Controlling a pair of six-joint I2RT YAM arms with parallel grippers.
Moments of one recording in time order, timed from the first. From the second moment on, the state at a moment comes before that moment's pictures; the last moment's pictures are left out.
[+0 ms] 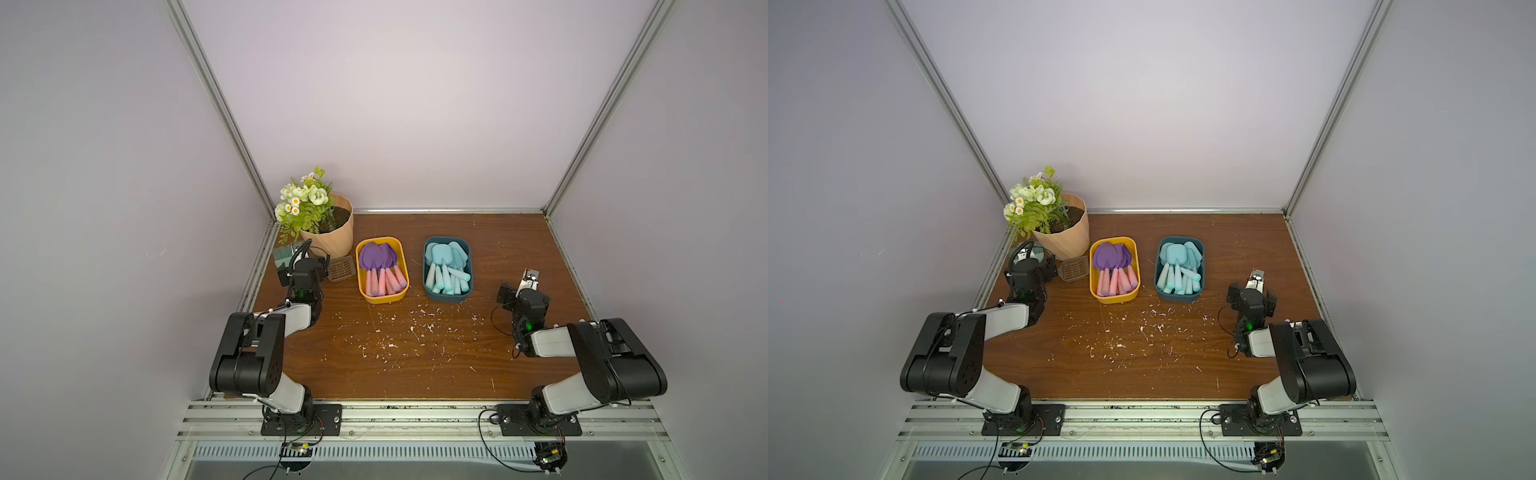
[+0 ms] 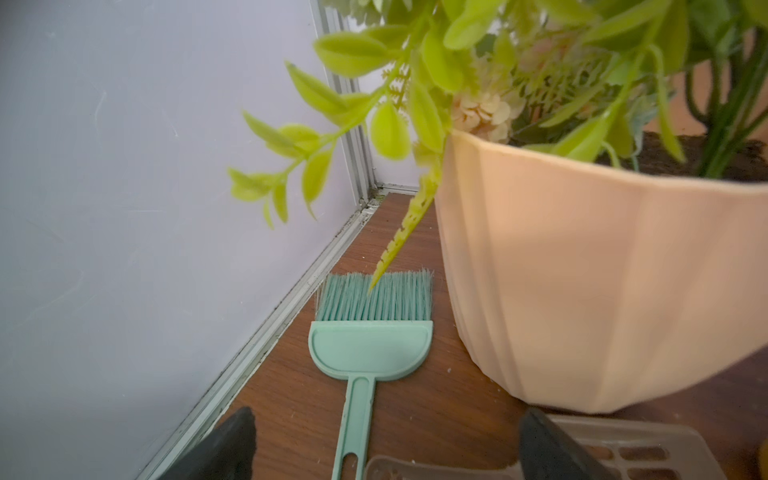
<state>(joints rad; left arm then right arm) -0.04 1.52 0.55 0.67 -0.47 -0.02 0.13 1.51 0.26 0.94 0.46 0.04</state>
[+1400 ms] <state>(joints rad) -0.05 1.56 0.18 1.25 -0.31 0.01 0.10 1.55 0.19 1.16 0.24 -0.01</state>
